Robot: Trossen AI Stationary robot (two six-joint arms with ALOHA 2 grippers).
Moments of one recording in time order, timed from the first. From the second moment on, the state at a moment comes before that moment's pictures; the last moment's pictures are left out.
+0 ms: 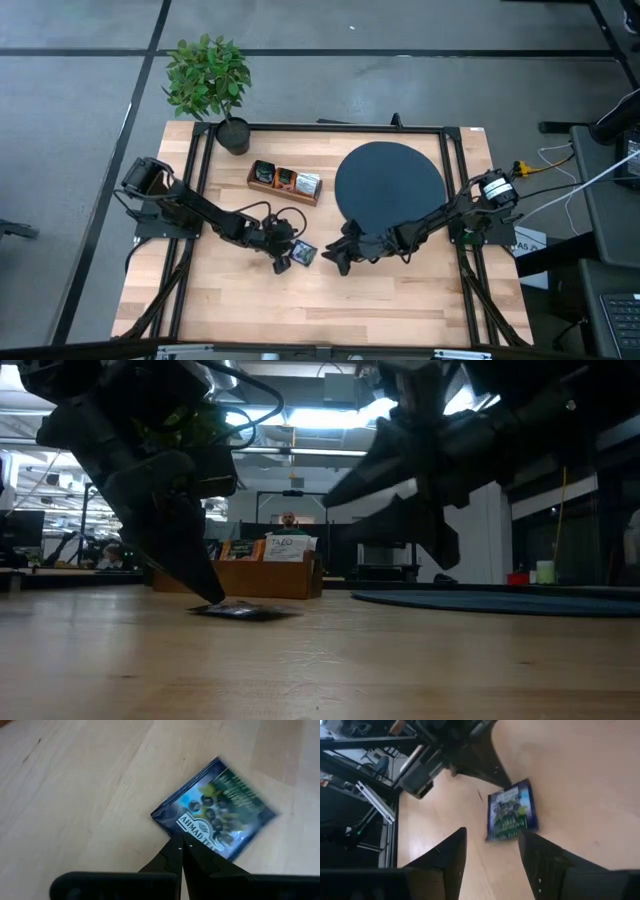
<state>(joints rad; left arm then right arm) -0.32 1.64 0.63 0.11 -0.27 -0.69 0.35 1.82 0.76 0.59 0.31 0.96</state>
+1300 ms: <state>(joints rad) -0.33 1.71 0.63 0.24 -0.30 -0.76 0.38 2.01 0.94 0.42 0.38 1.20</state>
